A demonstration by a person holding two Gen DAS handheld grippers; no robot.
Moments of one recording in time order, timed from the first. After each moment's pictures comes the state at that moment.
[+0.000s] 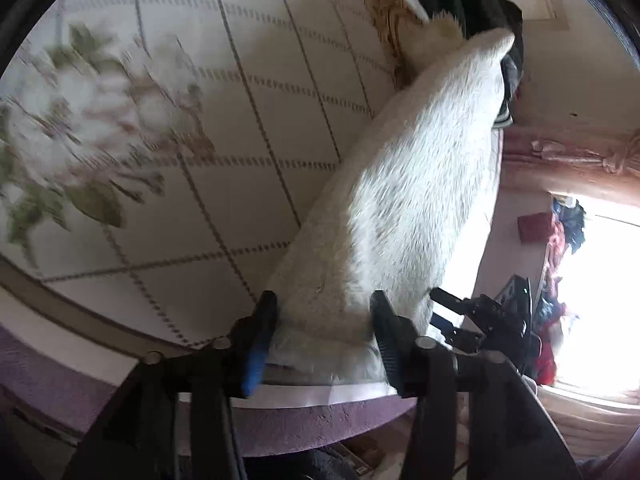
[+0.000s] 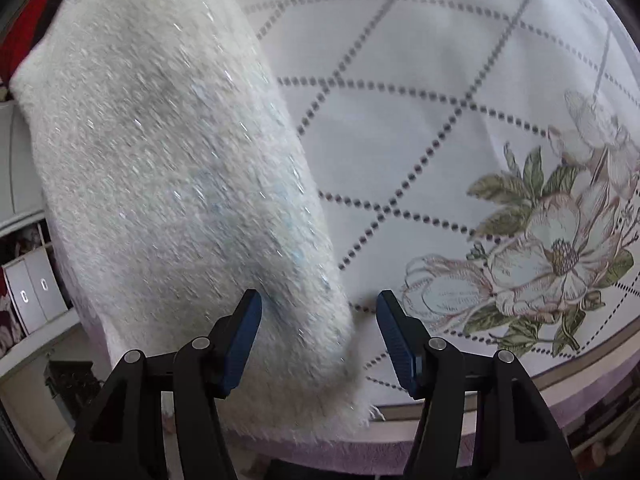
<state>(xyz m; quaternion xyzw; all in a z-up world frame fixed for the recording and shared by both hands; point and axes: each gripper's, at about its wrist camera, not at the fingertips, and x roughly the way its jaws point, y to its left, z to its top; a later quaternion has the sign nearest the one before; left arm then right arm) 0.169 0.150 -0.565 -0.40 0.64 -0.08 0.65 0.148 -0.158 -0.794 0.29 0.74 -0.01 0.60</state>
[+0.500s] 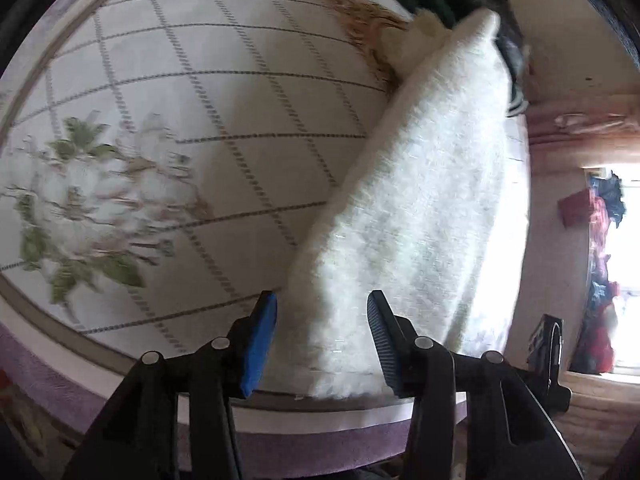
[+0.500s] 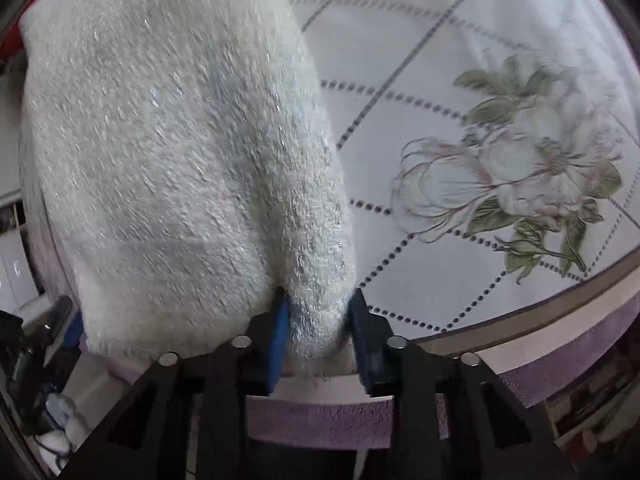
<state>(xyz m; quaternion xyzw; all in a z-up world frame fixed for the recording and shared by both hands) 0.172 0.095 -0.569 -0.30 0.65 -0.06 0.70 0.085 -0.107 -0.757 0.25 0.76 -0.04 0.61</state>
